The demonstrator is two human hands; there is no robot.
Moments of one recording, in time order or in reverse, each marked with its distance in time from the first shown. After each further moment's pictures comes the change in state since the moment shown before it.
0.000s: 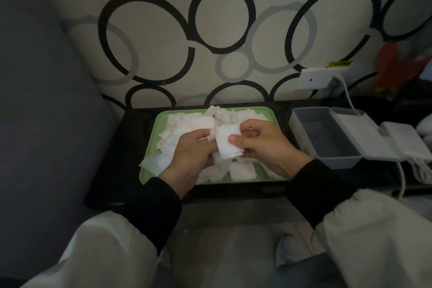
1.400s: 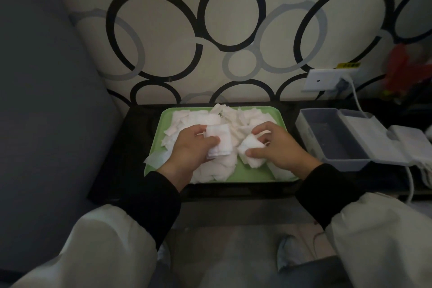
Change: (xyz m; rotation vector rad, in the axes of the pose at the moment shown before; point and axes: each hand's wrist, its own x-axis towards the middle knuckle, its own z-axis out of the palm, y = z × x) left_hand 0.015 -0.002 -0.021 0.137 0.085 0.010; right_hand 0.016 0.024 -0.029 -0.578 0.087 -0.050
